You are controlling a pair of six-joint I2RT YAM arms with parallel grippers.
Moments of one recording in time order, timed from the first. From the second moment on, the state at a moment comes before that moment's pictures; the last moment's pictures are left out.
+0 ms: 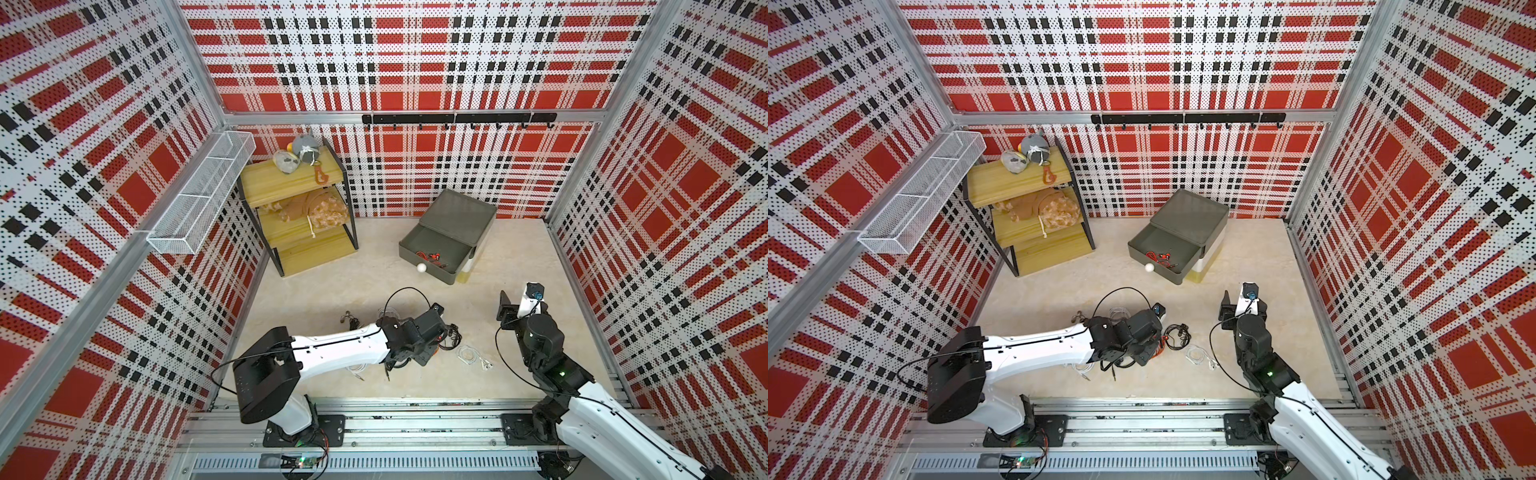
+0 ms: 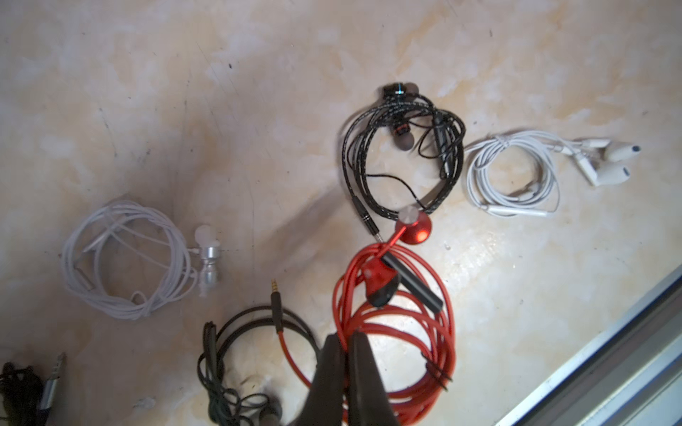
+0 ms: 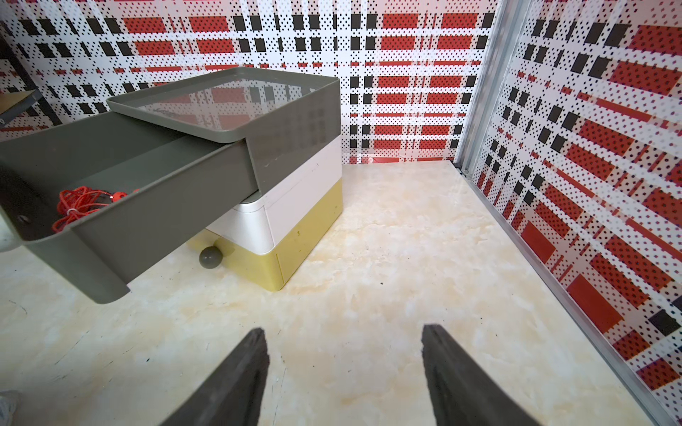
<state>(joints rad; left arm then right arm) -1.09 1.55 1.02 -0.55 -0.23 -0.38 0.52 0.63 0.32 0.10 0.57 0.14</state>
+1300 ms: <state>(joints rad) -0.78 1.41 1.34 -0.34 -0.38 -0.29 0.52 0.60 0.31 0.10 0.58 0.14</state>
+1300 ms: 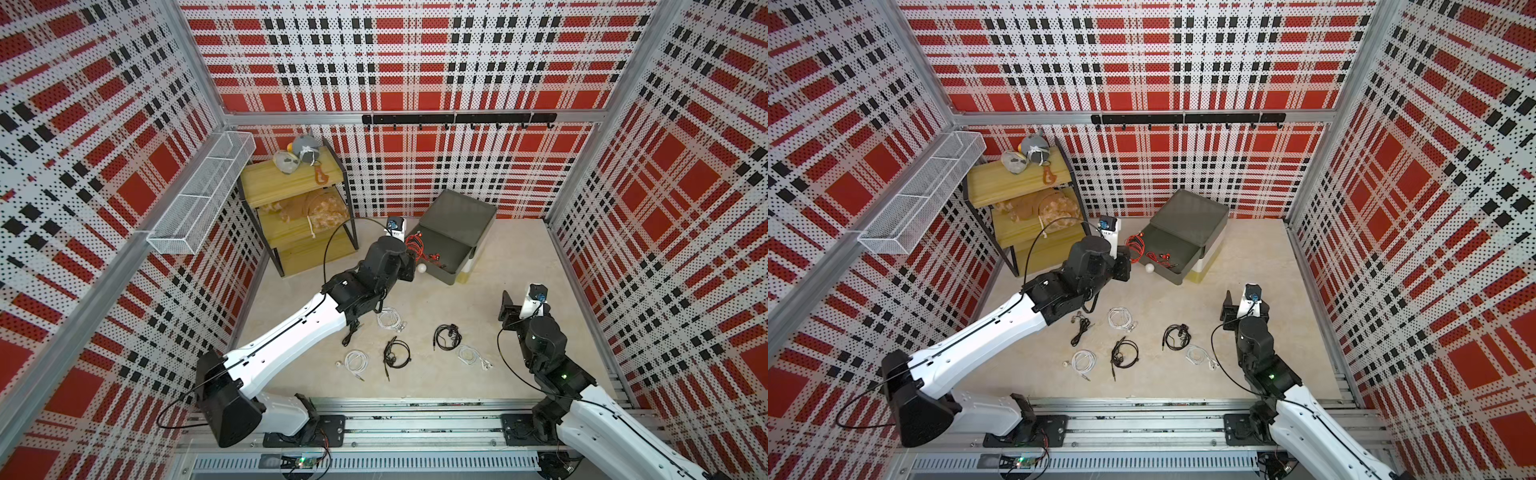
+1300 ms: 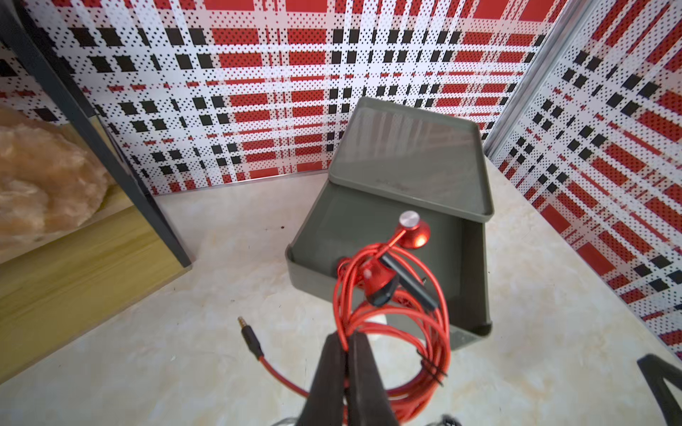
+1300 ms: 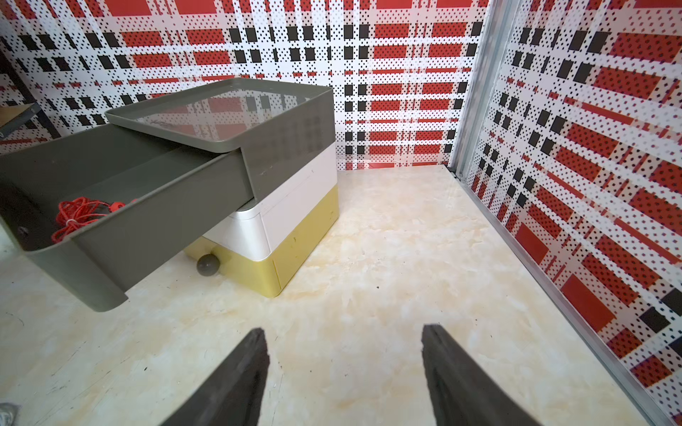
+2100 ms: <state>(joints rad) -0.73 1.78 1.53 -0.21 -0.21 -0.26 0.52 0.59 0.31 0.10 0.58 0.14</state>
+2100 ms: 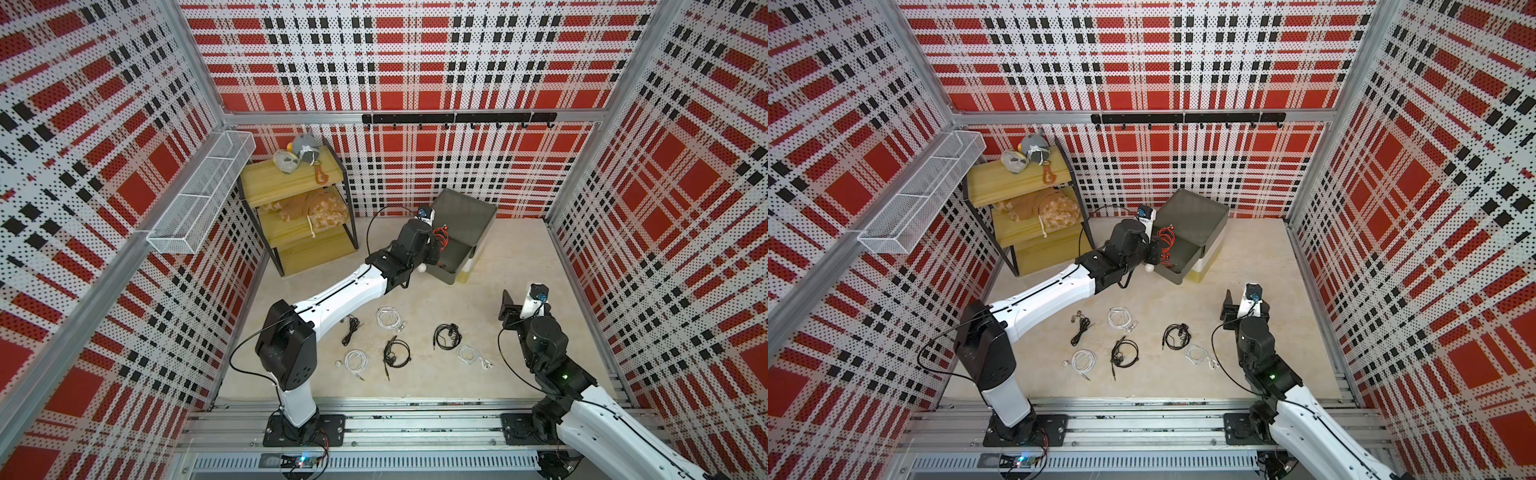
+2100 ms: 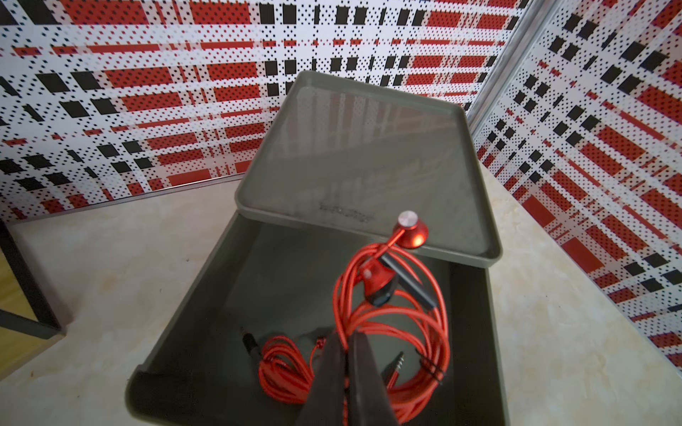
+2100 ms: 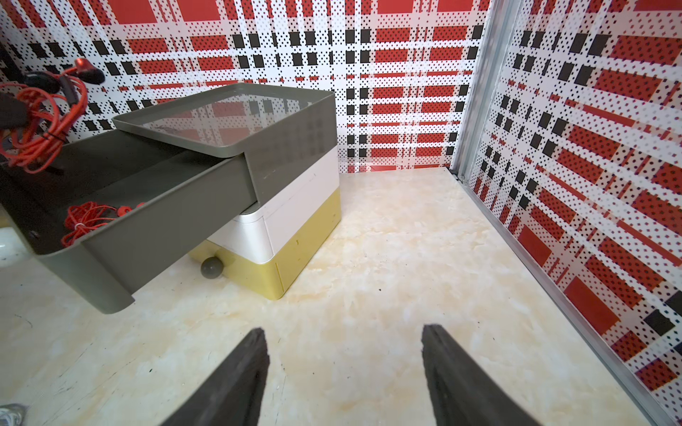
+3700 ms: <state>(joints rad) -0.58 1.18 0.68 0.27 -0.02 -0.57 0.42 0.88 0.44 0.09 0.44 0.22</state>
